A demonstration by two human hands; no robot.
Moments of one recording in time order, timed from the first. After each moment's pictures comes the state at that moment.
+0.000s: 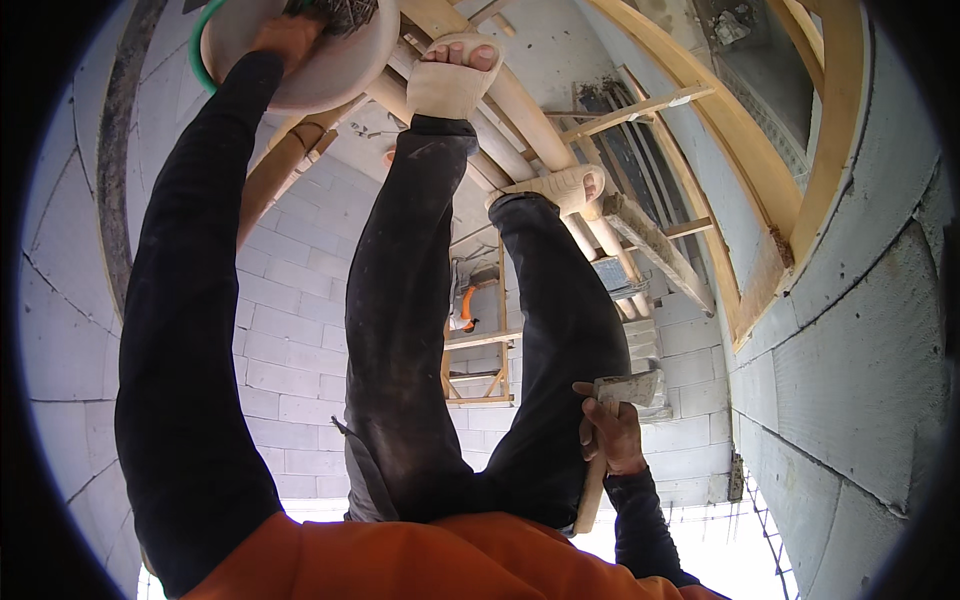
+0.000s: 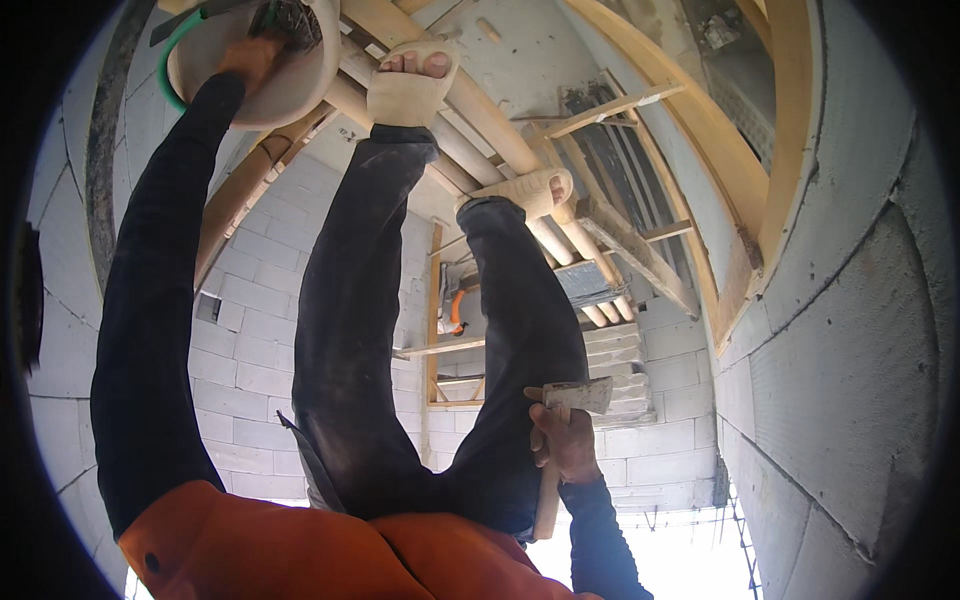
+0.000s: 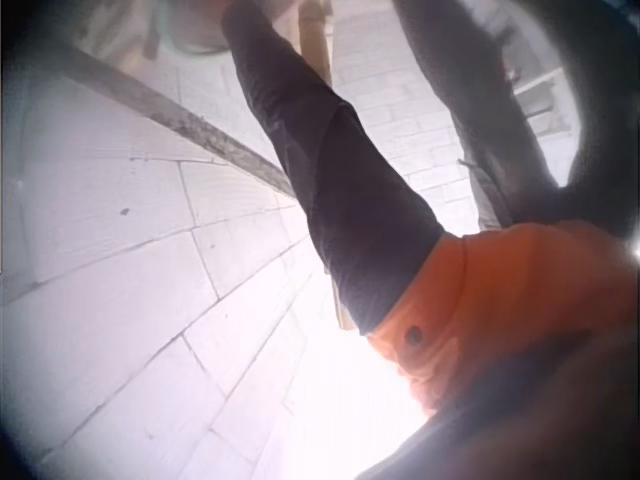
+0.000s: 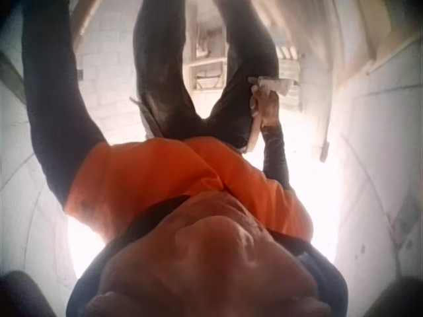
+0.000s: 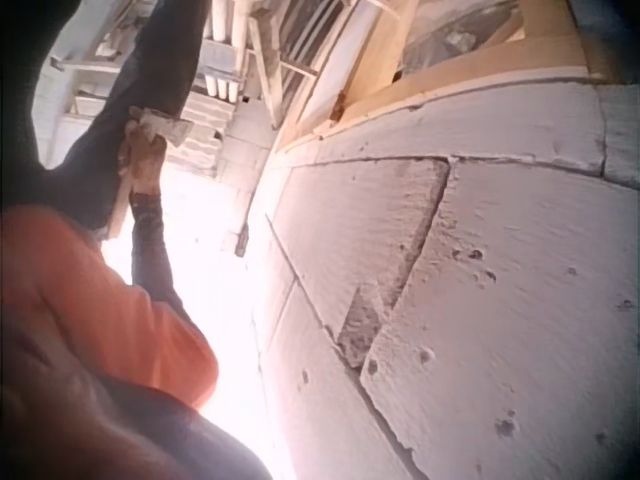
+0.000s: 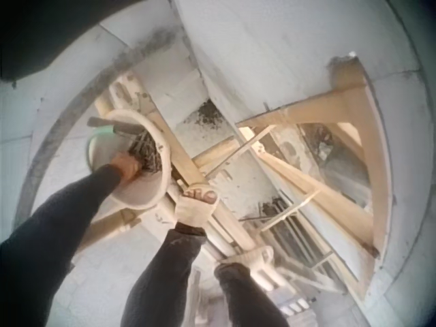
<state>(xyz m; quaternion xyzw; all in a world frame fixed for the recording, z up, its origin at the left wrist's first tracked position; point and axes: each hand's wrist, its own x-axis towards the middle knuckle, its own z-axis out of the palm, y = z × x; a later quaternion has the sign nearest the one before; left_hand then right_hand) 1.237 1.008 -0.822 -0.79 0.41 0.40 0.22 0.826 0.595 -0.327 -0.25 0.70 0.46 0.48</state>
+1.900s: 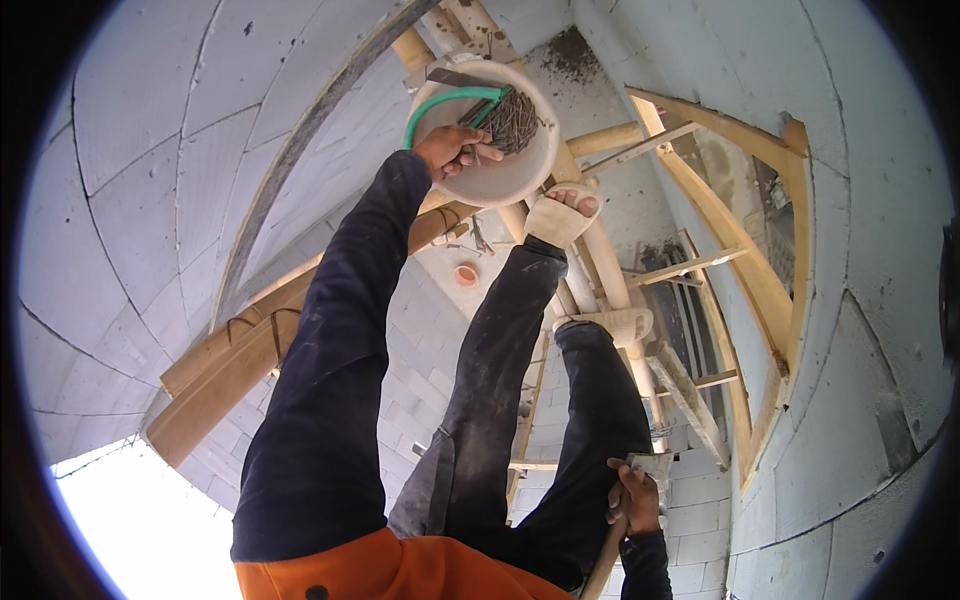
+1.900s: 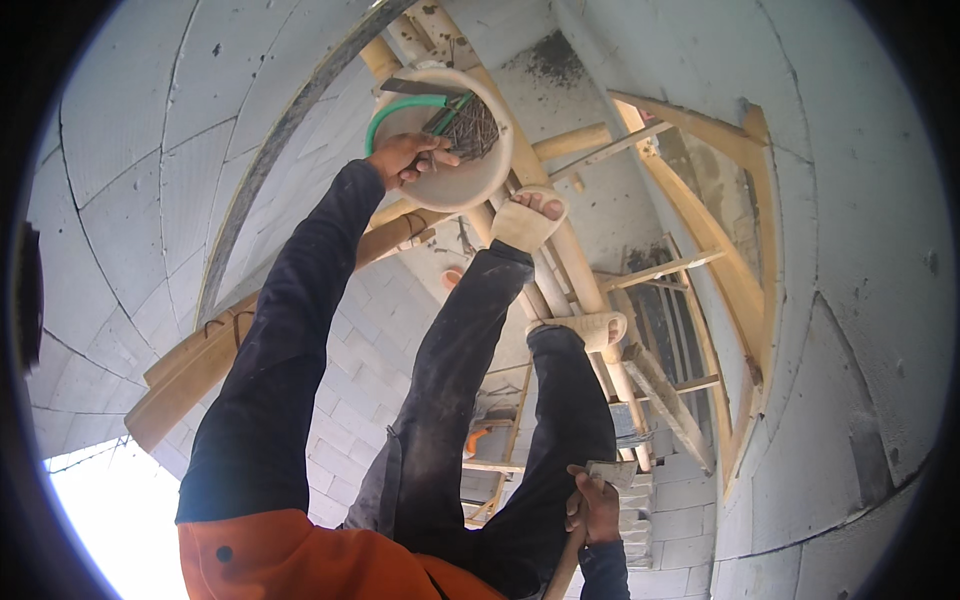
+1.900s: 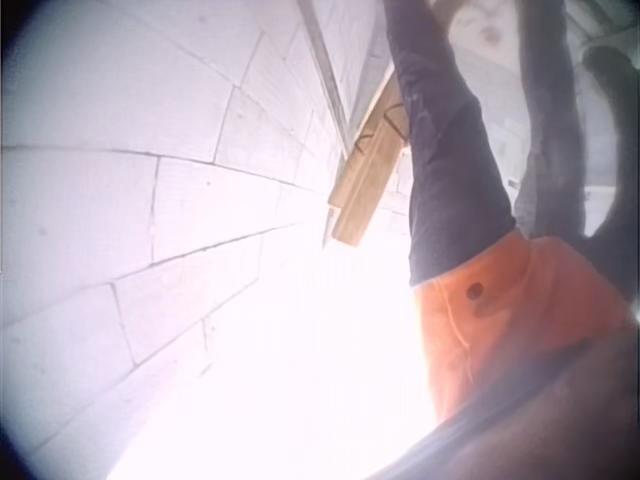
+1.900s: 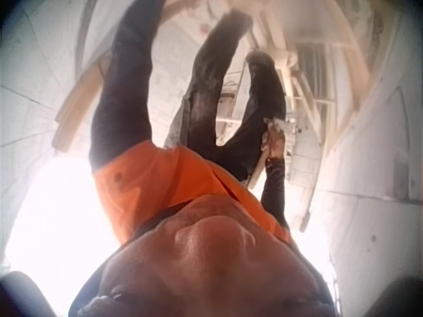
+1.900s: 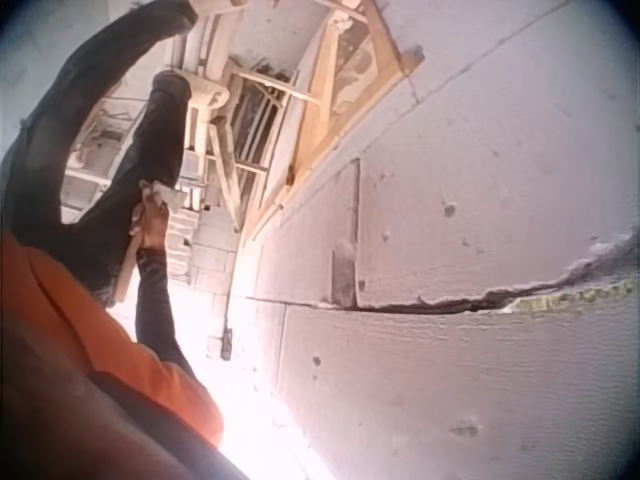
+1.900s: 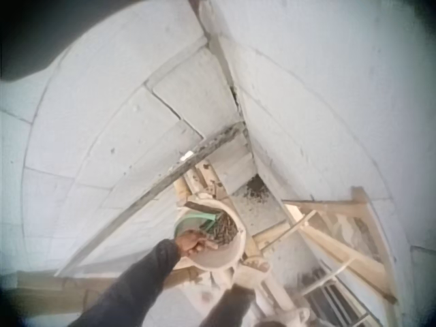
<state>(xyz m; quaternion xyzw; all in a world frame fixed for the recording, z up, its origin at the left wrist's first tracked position) 1.246 0.971 -0.665 -0.59 -0.28 0.58 -0.50 0.802 0.583 -0.327 -0.26 0.65 0.44 0.56</state>
